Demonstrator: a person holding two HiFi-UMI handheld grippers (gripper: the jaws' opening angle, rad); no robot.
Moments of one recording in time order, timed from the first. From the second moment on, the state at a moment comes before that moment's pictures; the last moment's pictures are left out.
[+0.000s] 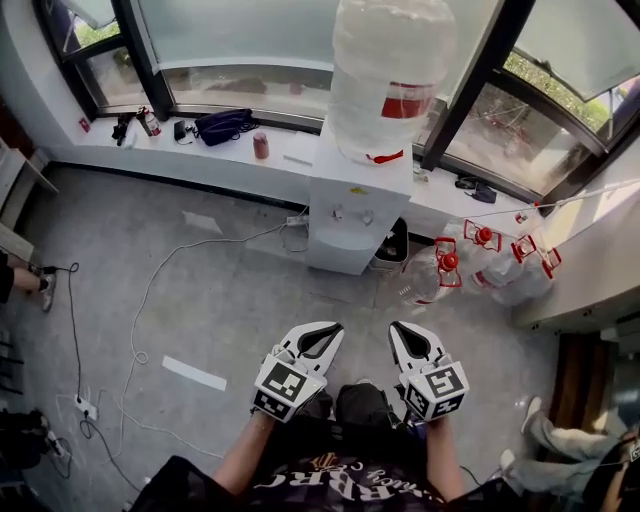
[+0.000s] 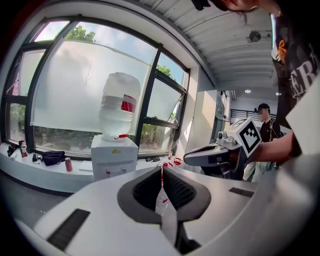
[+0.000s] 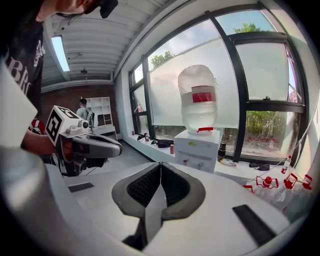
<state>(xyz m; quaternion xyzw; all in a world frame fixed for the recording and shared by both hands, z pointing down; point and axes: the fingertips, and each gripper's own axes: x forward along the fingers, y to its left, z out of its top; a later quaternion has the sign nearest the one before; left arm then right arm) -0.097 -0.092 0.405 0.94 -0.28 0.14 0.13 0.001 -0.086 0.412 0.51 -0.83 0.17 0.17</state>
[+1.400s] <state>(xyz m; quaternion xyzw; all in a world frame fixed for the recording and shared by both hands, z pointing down) 0.117 -0.324 0.678 0.92 -0.22 0.29 0.13 0.189 -0.389 0.892 0.44 -0.82 0.26 0.27</state>
